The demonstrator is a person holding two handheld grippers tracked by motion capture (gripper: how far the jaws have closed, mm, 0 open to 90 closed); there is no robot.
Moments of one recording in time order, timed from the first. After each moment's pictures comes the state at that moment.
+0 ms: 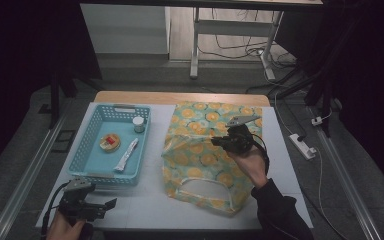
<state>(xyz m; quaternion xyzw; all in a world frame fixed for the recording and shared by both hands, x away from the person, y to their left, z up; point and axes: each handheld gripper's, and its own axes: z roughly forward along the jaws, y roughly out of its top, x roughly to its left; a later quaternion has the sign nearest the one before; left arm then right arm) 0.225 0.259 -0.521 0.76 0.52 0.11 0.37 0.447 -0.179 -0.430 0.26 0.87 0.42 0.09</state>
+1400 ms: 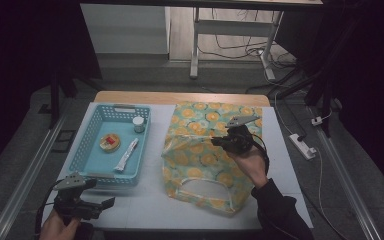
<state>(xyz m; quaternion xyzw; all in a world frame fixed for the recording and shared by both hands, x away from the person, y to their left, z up) 0.223 0.265 -0.498 0.77 0.47 0.09 0.42 0.447 -0.179 -0.431 0.25 0.87 0.42 0.09</state>
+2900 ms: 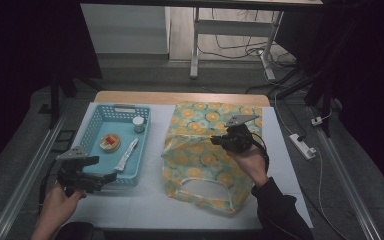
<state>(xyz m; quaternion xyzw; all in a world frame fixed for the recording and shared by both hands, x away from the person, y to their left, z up) 0.281 0.274 -0.465 0.76 0.47 0.10 0.43 0.448 -0.177 -0.427 0.24 0.87 0.42 0.10</state>
